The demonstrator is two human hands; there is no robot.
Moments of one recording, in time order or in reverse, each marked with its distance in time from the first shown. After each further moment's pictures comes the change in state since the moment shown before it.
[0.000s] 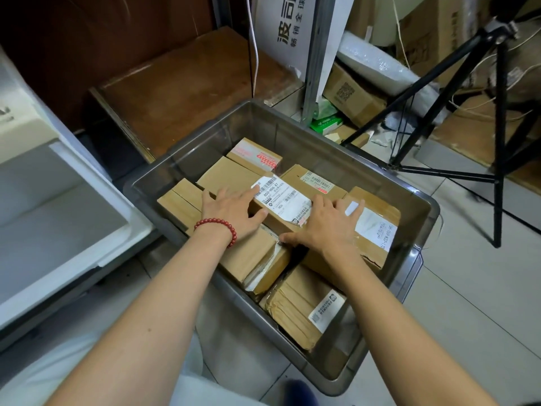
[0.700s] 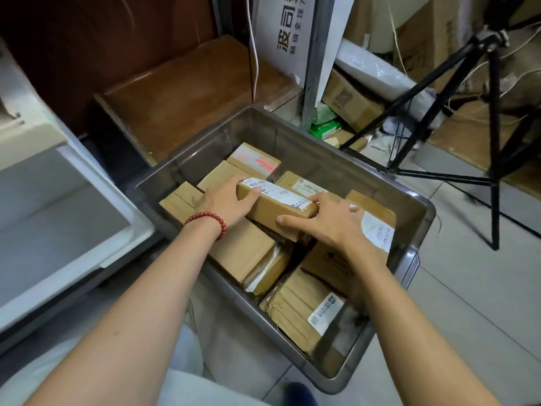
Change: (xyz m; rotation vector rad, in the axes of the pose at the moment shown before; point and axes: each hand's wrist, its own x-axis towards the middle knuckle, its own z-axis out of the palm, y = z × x) left_hand 0.001 -0.011 -0.013 -0.470 0.157 -0.129; right_hand -0.005 0.013 -0.024 0.343 -0.032 -0.010
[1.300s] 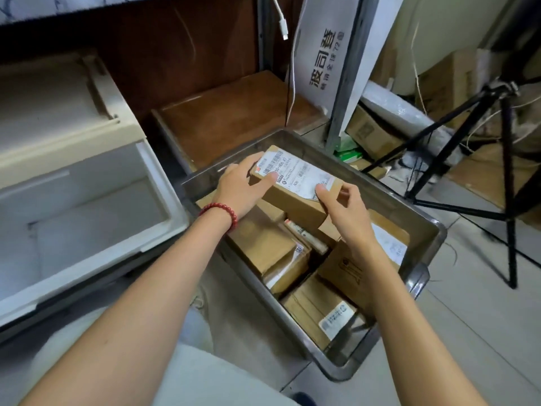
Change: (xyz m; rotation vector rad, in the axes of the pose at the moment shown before) left_hand -0.047 0.006 -0.056 -0.406 0.199 0.105; right_hand -0.046 -0.039 -0.026 0.803 0.142 -0.021
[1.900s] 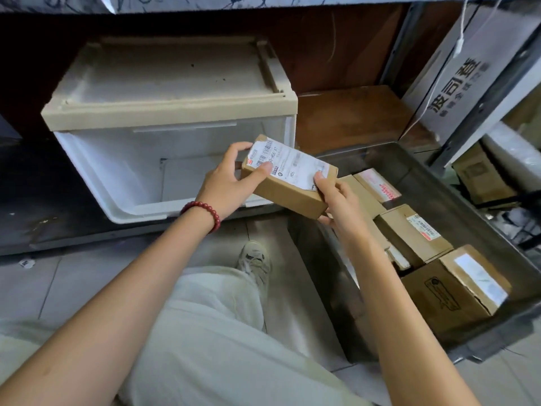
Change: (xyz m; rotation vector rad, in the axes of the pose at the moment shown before) left_hand -0.160 -0.078 -0.145 -0.143 0.379 -0.225; right_hand -0.091 -0.053 0.153 0.194 -0.473 0.009
